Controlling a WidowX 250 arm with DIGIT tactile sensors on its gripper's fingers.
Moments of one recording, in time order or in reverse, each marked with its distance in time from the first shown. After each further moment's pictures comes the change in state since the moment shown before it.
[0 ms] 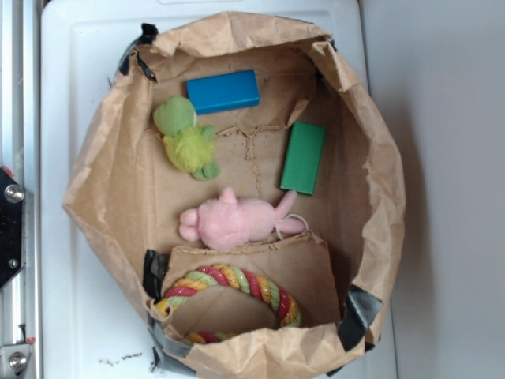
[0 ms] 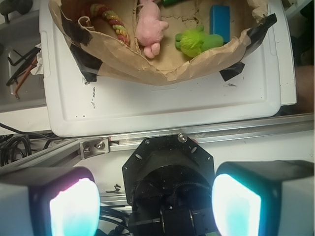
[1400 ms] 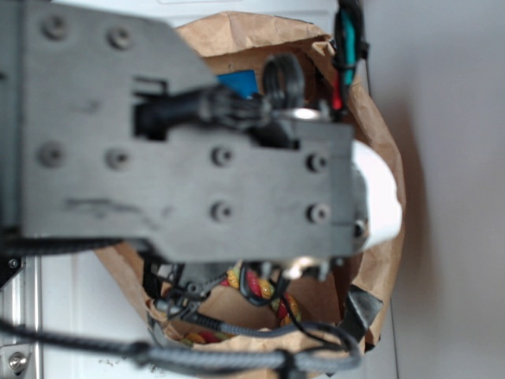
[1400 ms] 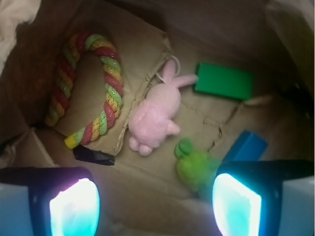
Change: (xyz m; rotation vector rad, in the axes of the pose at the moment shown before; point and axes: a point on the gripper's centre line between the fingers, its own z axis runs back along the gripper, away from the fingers) arm 0.144 0.026 -0.111 0.099 0.070 -0.518
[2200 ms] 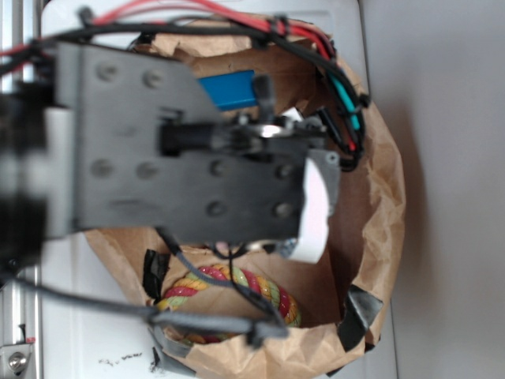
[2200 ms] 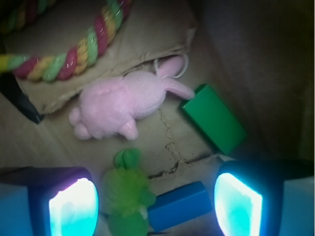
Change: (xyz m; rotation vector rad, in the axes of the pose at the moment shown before) arm -0.001 0.030 -0.040 0.165 0.030 -0.605
